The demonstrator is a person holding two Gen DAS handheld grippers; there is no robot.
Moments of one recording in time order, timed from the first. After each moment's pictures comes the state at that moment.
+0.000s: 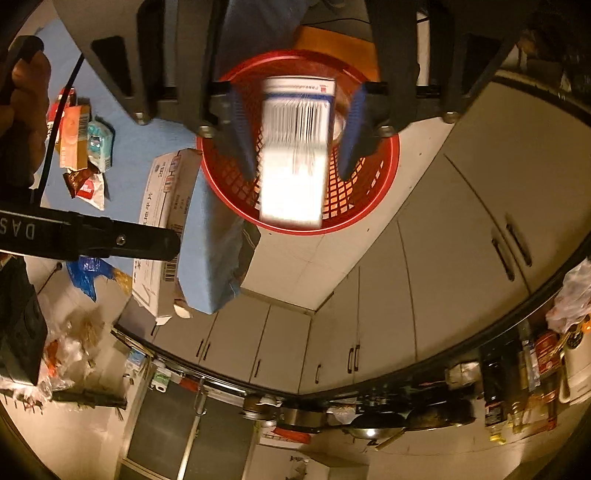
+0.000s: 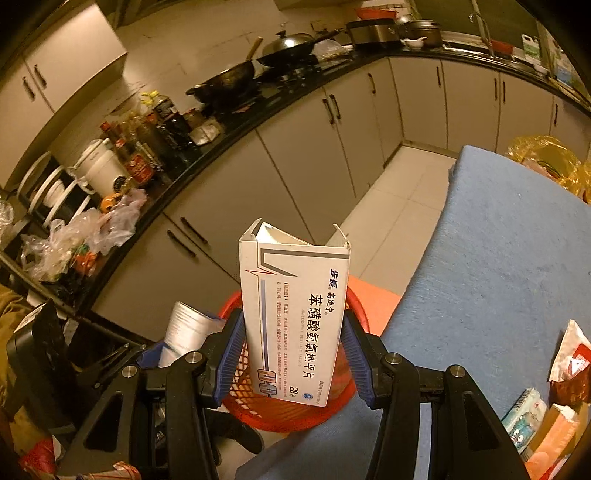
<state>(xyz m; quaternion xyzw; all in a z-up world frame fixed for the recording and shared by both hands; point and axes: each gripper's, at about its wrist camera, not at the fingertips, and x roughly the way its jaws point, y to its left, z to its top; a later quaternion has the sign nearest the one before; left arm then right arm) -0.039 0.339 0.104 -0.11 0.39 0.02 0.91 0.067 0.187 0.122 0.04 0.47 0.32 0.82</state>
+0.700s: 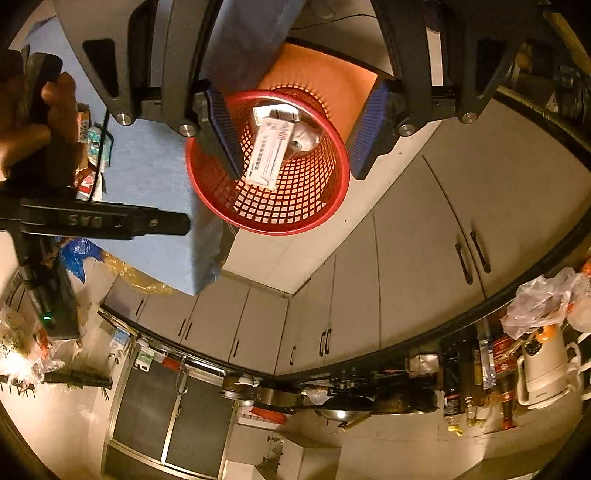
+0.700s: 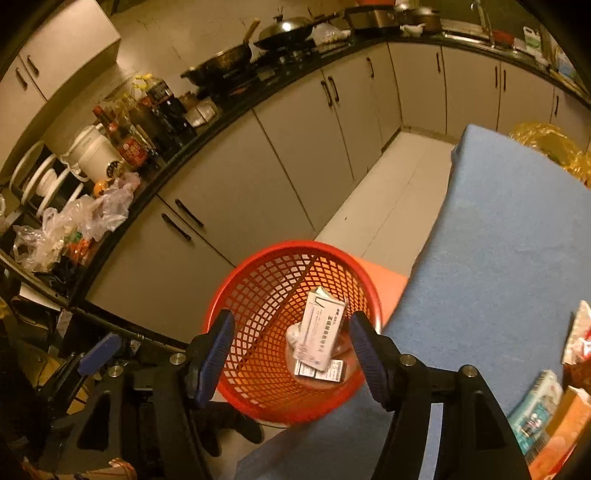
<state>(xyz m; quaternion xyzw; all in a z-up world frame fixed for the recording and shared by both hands) -0.108 0.351 0.129 -0.12 0.36 0.07 0.92 0.046 0.185 0.114 0.03 0.48 0.32 0.82</state>
